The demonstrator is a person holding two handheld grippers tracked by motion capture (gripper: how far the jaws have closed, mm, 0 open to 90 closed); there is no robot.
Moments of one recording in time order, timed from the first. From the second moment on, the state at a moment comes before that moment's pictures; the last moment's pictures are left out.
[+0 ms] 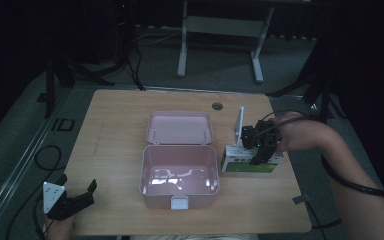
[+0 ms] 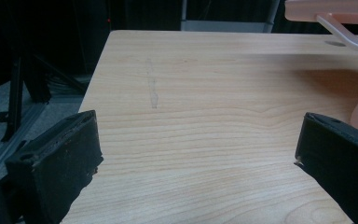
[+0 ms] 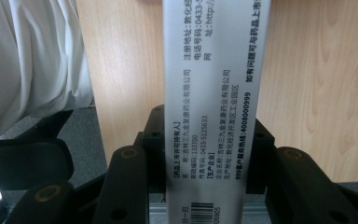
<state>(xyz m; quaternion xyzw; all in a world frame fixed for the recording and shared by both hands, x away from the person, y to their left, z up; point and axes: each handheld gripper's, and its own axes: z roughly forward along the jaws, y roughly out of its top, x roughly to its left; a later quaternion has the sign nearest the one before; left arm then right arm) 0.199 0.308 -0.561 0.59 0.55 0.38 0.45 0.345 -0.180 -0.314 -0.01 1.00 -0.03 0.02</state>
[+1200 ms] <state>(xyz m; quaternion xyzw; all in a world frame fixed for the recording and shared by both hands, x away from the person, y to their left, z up) 0.200 0.307 -0.561 0.59 0.55 0.38 0.45 0.339 -0.055 -0.318 -0.06 1.00 -0.01 0.00</state>
